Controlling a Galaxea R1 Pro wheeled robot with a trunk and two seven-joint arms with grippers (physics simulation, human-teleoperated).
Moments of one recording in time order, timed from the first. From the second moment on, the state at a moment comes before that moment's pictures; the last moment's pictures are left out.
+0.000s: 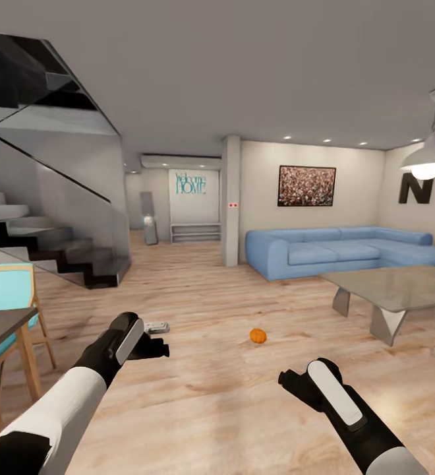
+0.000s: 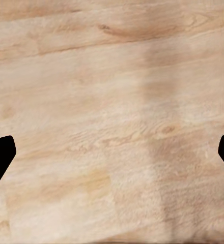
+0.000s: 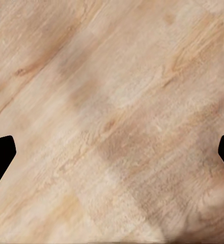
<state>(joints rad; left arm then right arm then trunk) -0.82 0.02 -0.16 -0.68 0.41 1.04 0.20 -0.48 -0.14 0.32 -1.08 -1.28 0.63 -0.92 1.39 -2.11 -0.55</state>
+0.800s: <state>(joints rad) -0.82 0.02 -0.17 -0.68 0.41 1.04 0.20 -0.48 -0.14 0.32 -1.08 -1.28 0.63 -0.92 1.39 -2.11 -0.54</state>
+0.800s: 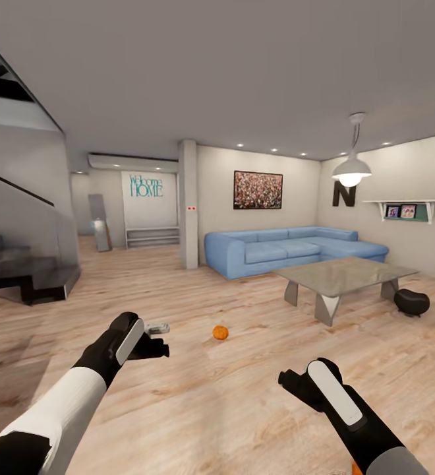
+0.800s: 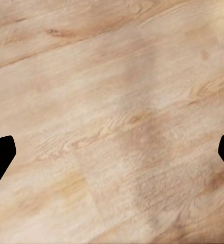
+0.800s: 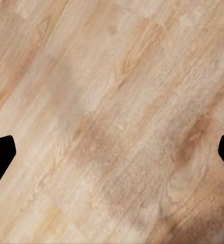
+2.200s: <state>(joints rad) -0.82 0.02 -0.20 -0.69 0.41 1.04 0.20 -0.48 -0.14 0.27 -1.07 -1.28 0.64 -0.91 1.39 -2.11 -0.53</state>
